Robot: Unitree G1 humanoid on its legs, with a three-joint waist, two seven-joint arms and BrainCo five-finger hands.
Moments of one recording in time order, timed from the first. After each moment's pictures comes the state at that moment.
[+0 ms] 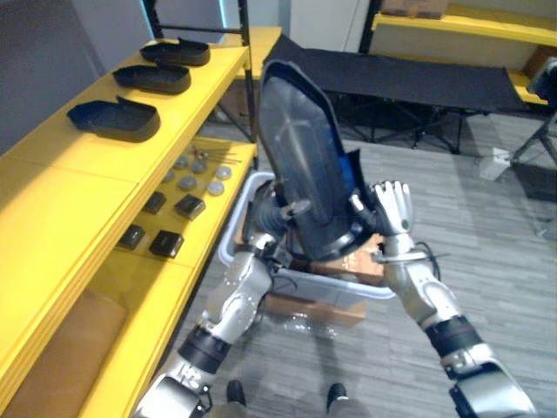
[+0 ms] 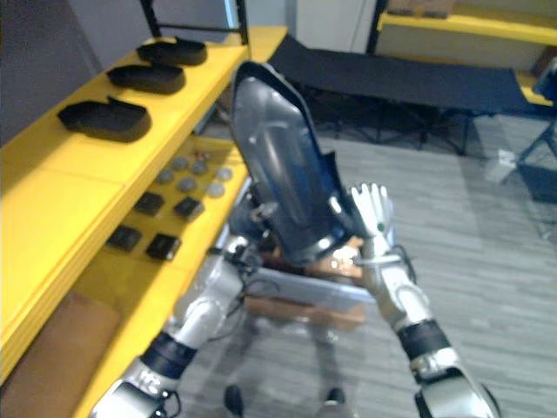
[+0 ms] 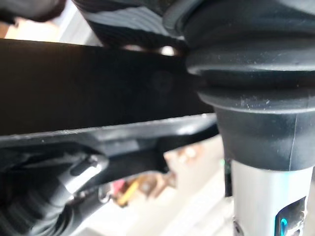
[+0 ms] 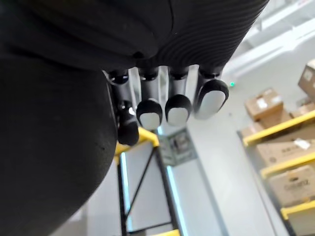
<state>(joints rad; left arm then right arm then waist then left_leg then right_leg) -0.40 0.11 -0.42 0.03 -0.75 -0.06 0.19 -0.41 -0.42 0.27 0.36 -0.88 -0.19 -0.70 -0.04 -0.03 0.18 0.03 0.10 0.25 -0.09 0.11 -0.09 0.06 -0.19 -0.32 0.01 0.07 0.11</state>
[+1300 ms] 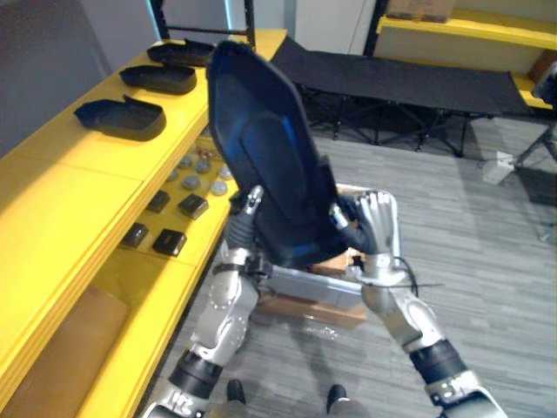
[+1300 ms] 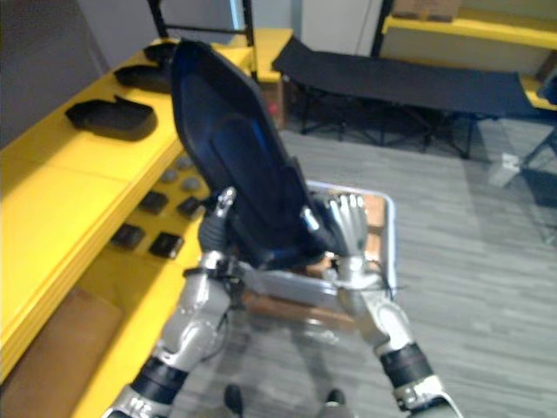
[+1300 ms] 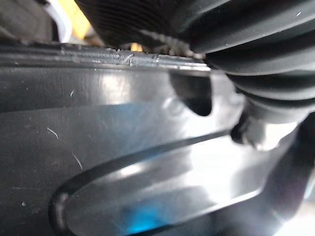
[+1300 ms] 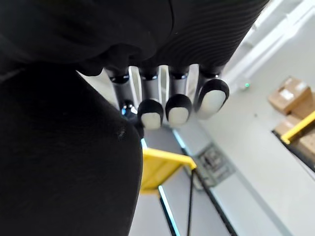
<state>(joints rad) -0.22 0.11 -0.38 -0.05 -0.58 -0.22 0.30 -0.25 -0.32 0.30 0.12 -0.87 -0.34 -0.78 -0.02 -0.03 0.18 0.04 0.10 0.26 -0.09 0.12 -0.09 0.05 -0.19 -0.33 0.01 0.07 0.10</state>
